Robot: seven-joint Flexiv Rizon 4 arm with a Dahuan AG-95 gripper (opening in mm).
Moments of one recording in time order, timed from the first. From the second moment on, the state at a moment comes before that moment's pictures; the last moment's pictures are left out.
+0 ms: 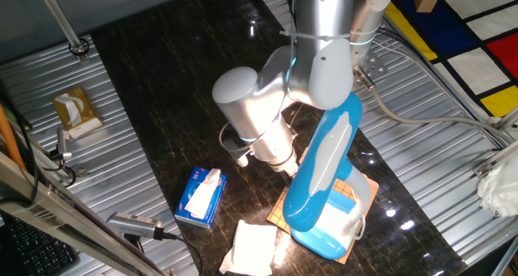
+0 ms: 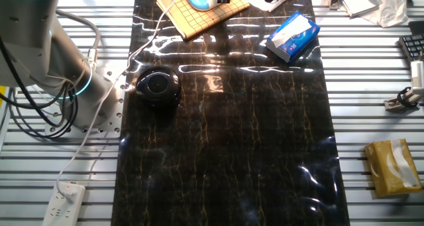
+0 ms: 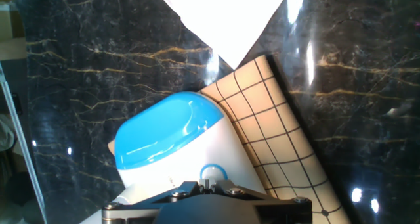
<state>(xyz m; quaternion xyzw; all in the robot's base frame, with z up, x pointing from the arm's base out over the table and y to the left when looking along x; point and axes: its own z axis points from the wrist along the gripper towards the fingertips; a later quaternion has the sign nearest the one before) 0.369 0.372 0.048 0.05 -0.96 -0.26 0.12</state>
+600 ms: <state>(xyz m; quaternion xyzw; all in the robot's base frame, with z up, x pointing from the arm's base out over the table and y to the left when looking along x) 0.368 0.371 0.049 0.05 -0.96 -0.26 0.12</state>
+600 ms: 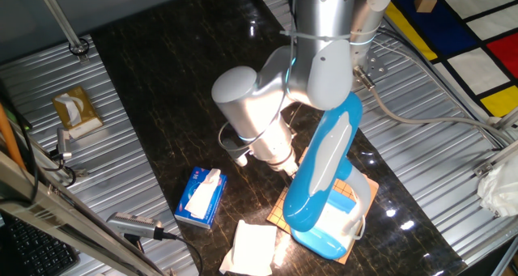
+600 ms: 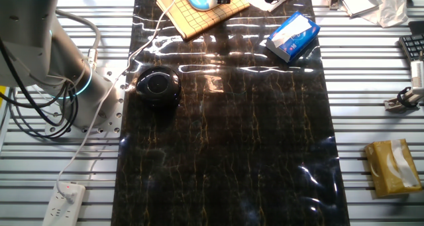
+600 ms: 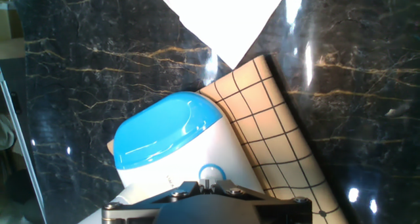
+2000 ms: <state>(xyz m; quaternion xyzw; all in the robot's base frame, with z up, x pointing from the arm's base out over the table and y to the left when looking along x) 0.369 0.371 0.050 0.10 -0.93 -0.33 0.10</state>
